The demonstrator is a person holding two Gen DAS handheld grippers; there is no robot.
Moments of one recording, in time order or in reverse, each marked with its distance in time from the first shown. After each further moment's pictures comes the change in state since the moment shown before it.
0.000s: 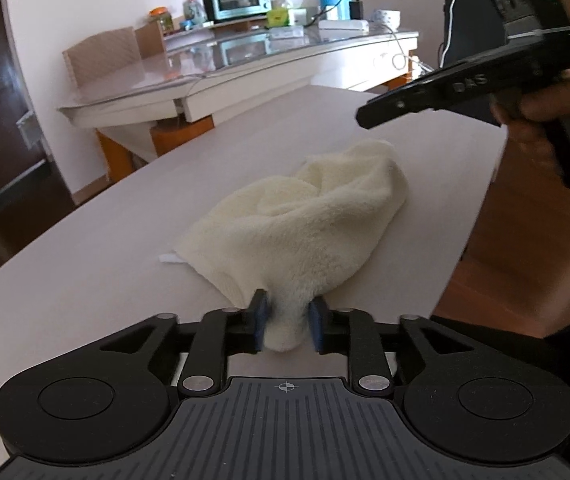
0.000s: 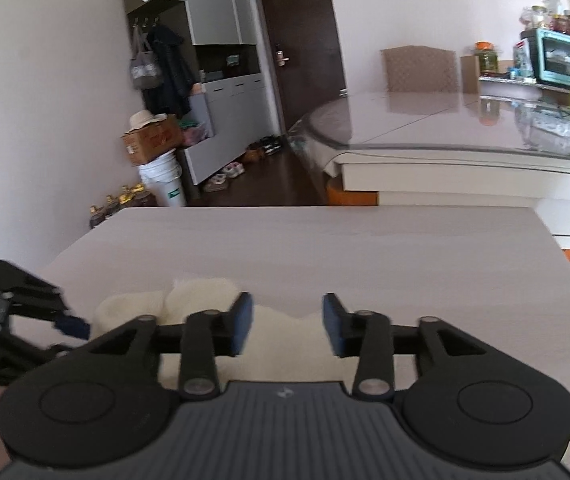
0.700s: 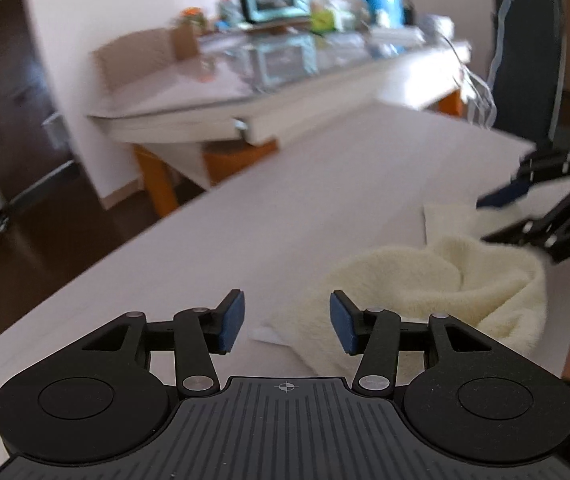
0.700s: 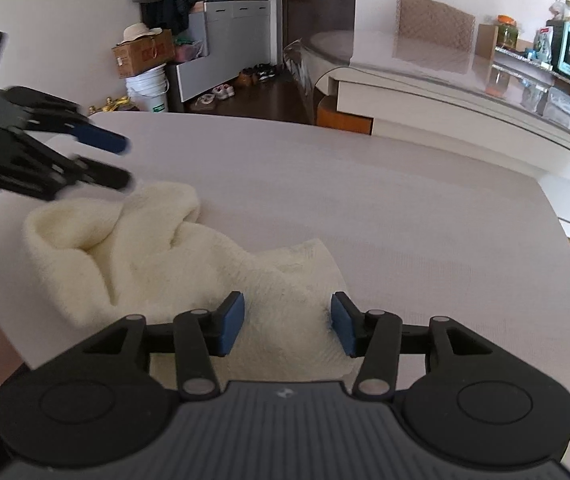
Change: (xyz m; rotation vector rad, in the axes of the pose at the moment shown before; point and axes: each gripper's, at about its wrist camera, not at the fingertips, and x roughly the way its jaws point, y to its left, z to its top) left arm 0.079 0.060 0.065 0.024 0.051 0.085; right arm 0.032 -0.005 -0.030 -0.129 0.213 -0.050
